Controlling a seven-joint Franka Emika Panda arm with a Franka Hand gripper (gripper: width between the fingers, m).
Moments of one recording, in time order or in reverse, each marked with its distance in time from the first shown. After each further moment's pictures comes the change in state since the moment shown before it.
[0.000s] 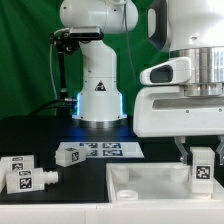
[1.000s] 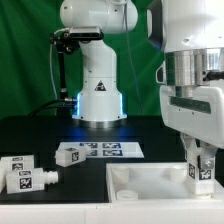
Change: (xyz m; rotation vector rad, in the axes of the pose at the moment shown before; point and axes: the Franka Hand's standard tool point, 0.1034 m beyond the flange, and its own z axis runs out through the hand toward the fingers) arm -0.002 0.004 0.001 0.001 -0.026 1.178
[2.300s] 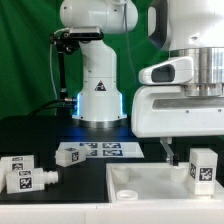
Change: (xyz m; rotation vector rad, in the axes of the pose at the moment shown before) arm 0.001 -0.003 -0.001 -0.029 0.027 -1.313
